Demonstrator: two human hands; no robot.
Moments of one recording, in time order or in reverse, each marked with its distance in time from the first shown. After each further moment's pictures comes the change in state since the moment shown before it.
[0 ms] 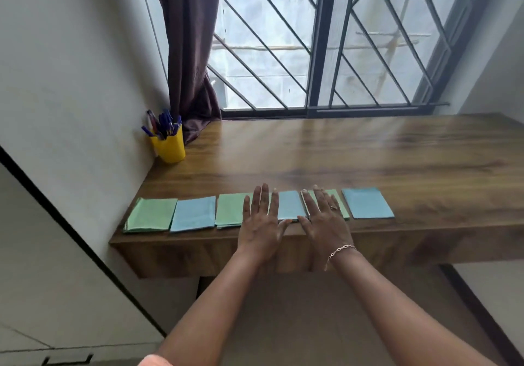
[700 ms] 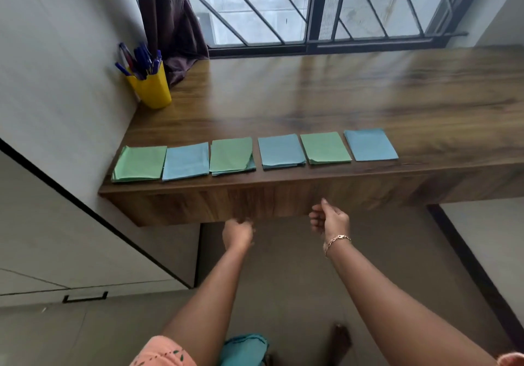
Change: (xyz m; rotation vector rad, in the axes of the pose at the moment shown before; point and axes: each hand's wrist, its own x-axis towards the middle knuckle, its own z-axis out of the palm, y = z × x) left_hand -0.084 -0.024 0.083 -1.061 -0.175 -1.117; right_hand -0.087 -0.012 0.039 1.412 -0.121 1.317
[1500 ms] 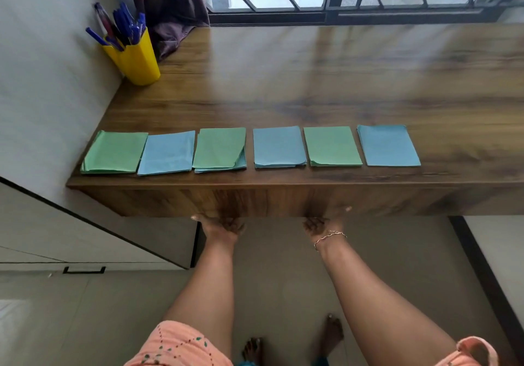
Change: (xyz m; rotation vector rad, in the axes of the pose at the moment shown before) left_hand 0.040 0.014 0.013 -1.098 -0.011 -0.468; right_hand 0.087 0.031 0.007 0.489 0.060 0.499
